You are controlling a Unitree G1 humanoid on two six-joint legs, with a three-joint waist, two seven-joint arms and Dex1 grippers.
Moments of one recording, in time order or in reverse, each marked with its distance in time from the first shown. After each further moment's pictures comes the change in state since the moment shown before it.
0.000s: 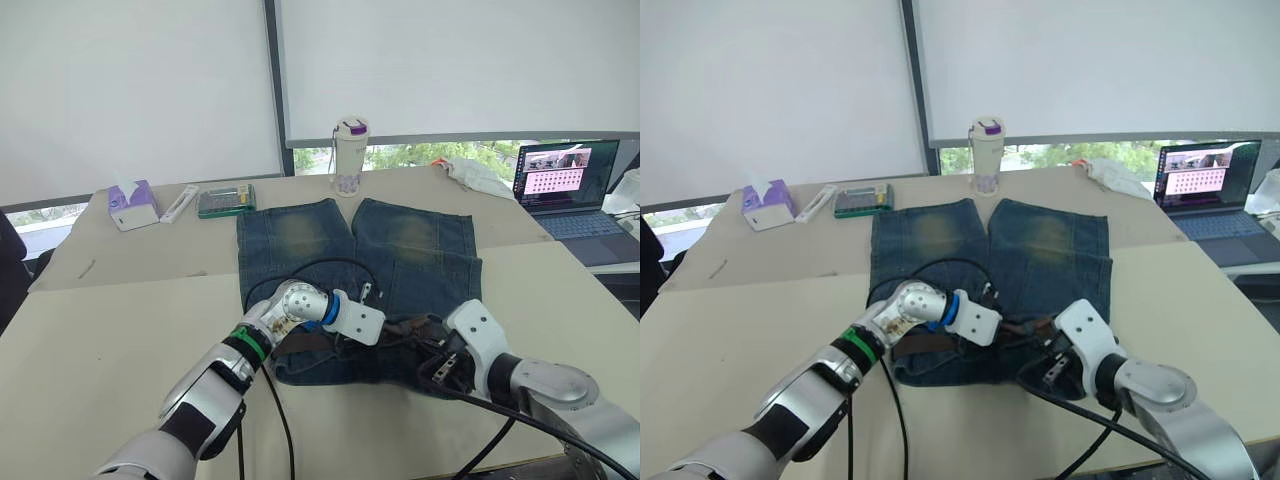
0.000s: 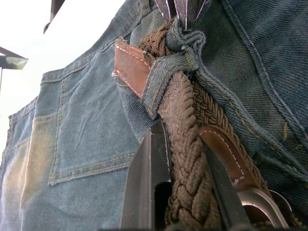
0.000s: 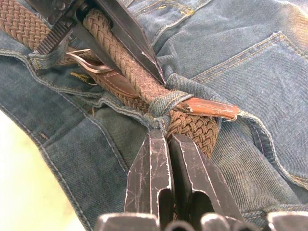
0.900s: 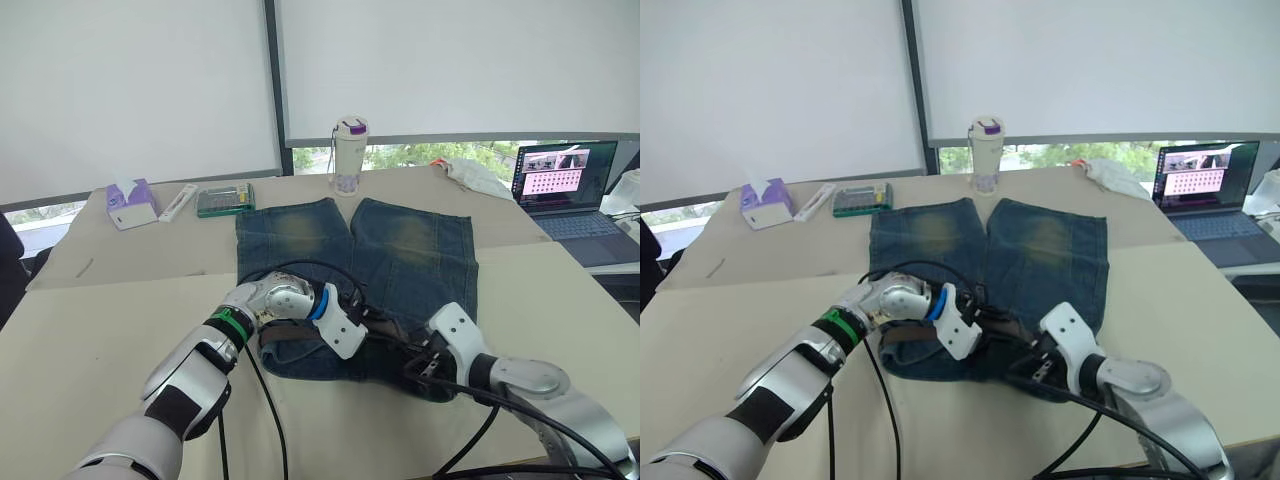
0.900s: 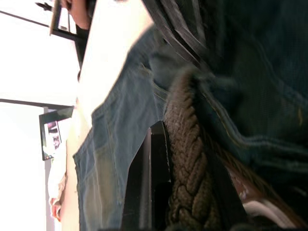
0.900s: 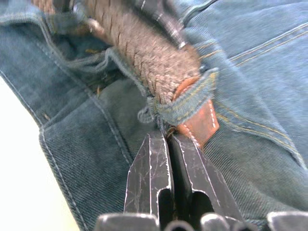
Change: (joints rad) left arm -0.111 0.120 -0.092 0.123 0.232 -0.424 0.252; right arm -0.055 0.050 0.050 0.084 -0.025 0.014 0.077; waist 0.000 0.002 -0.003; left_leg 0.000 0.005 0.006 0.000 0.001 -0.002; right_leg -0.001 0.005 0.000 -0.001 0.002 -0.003
